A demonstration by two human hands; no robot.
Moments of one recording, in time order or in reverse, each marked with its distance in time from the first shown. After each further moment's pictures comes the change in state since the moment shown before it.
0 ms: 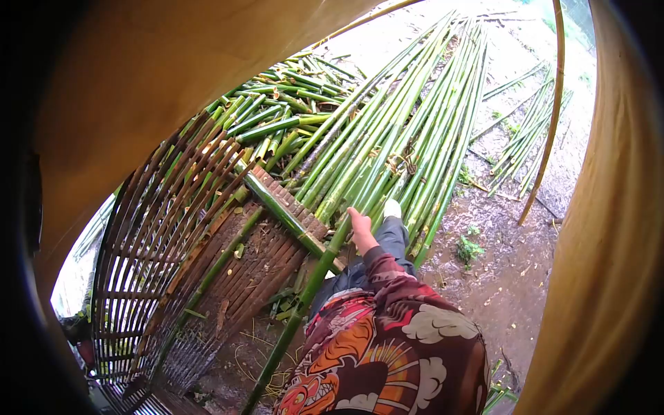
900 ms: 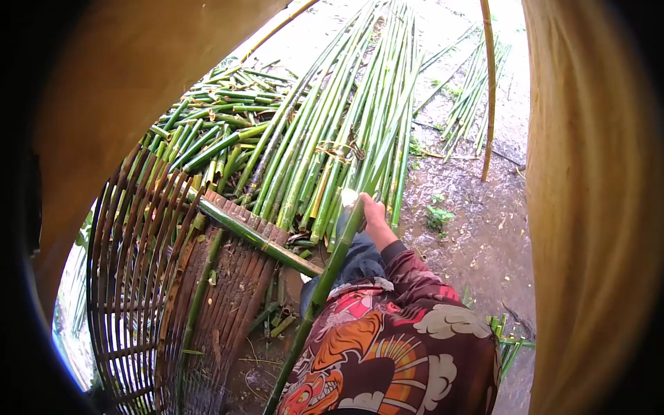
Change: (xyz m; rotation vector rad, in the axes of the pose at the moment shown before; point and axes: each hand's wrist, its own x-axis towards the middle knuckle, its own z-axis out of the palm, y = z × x) left_hand 0.111 0.065 0.069 -0.009 0.088 0.190; right_hand -0.066 -0.121 -0.143 0.230 0.084 -0.136
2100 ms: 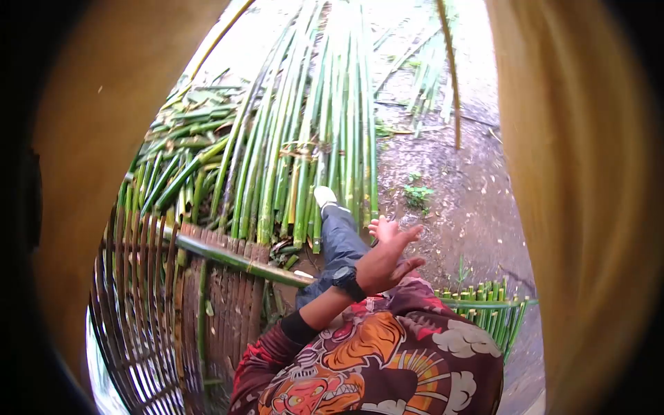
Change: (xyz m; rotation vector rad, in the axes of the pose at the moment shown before) left_hand -0.035 0.503 -0.144 -0.971 -0.715 1.664; right_hand 0.034 0.036 -0.185 -0.095 0.449 -0.084
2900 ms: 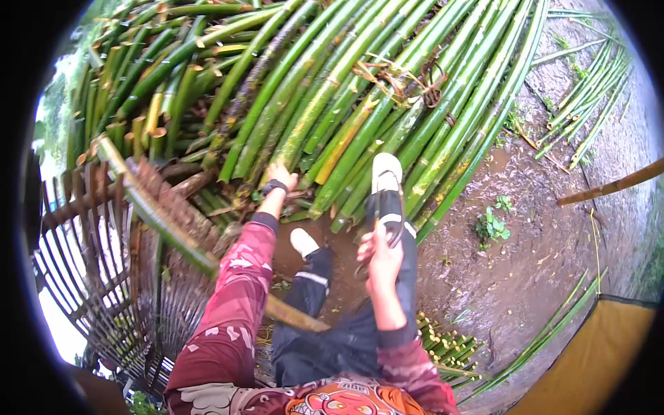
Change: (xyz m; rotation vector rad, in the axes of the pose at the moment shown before) left_hand -0.231 -0.773 -0.201 0.684 0.438 -1.728; right_hand 0.125 0.092 0.243 -0.186 -0.281 0.313
